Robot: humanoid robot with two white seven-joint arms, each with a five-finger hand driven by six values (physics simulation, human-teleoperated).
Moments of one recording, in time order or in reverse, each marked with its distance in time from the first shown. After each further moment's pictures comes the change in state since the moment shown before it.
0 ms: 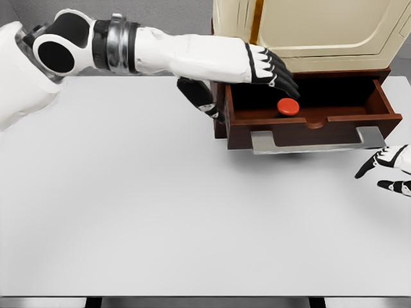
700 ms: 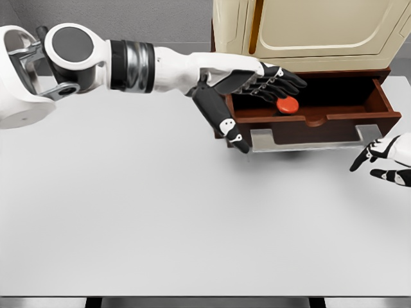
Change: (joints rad) left arm -0.140 0.039 -0.217 -0.204 0.804 0.913 0.209; right arm -0.109 -0.005 0.076 0.005 -0.002 0.001 0.001
